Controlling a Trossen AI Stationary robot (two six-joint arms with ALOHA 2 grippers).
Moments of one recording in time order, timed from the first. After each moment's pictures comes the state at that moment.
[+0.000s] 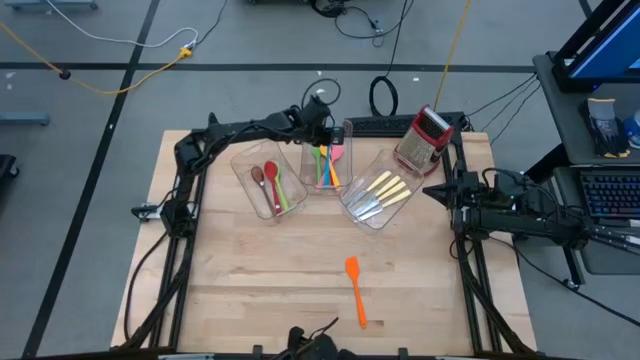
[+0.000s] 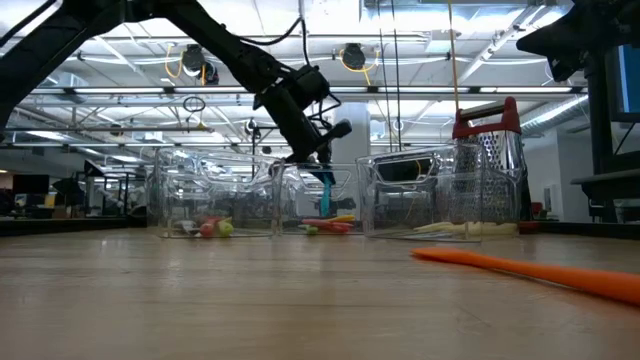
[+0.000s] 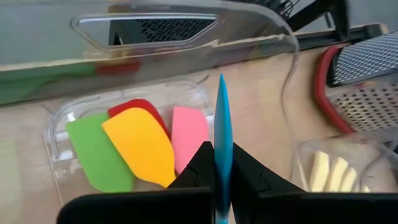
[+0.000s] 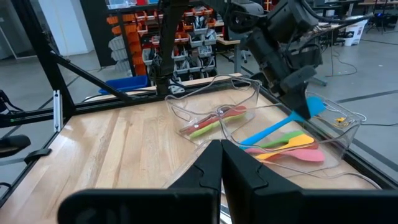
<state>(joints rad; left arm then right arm) 0.56 2.09 1.63 -0.36 0.03 -0.79 -0.16 0.09 0.47 -0.49 0.01 0.12</state>
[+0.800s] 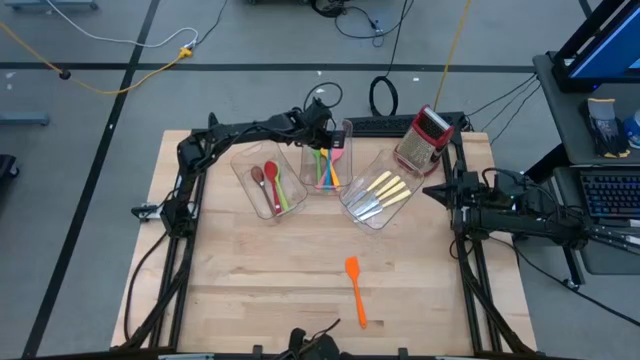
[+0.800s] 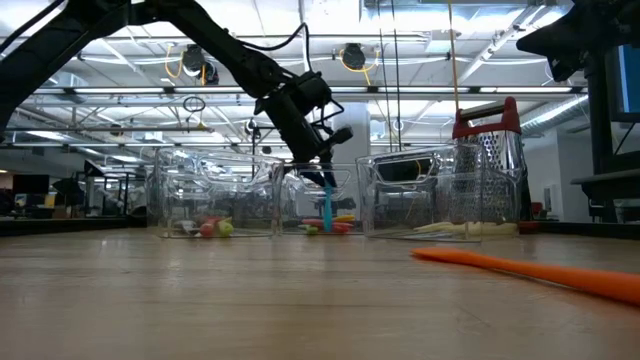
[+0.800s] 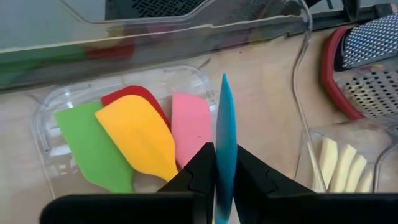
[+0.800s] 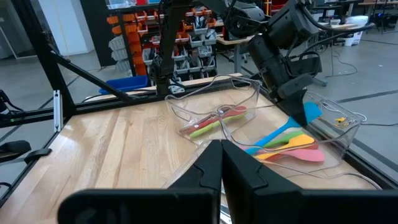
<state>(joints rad) 0.55 2.11 1.63 -0.37 0.06 -0.77 -0.16 0.09 0.47 -0.49 0.00 0.12</state>
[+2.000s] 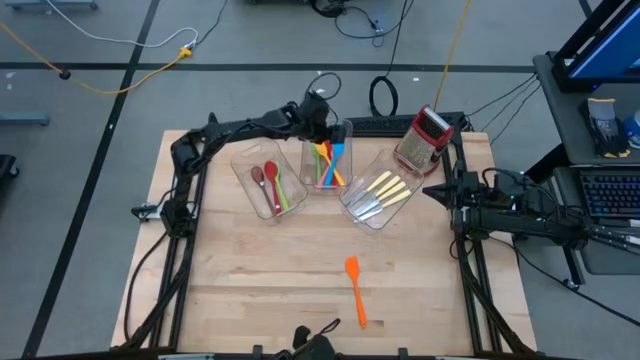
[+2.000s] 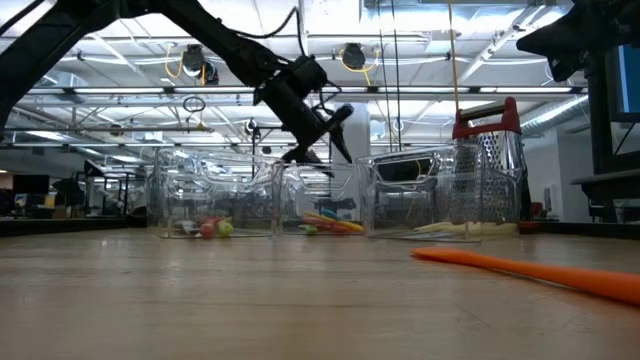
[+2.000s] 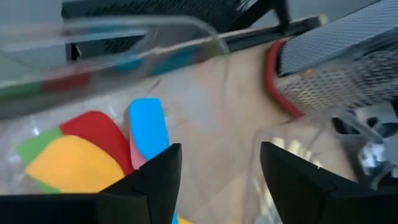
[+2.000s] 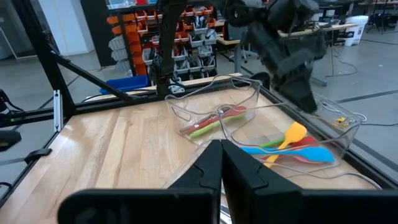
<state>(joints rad) 0.56 2.06 1.63 -0.31 0.15 -0.72 -0.16 0.09 0.47 -0.49 0.00 0.12</state>
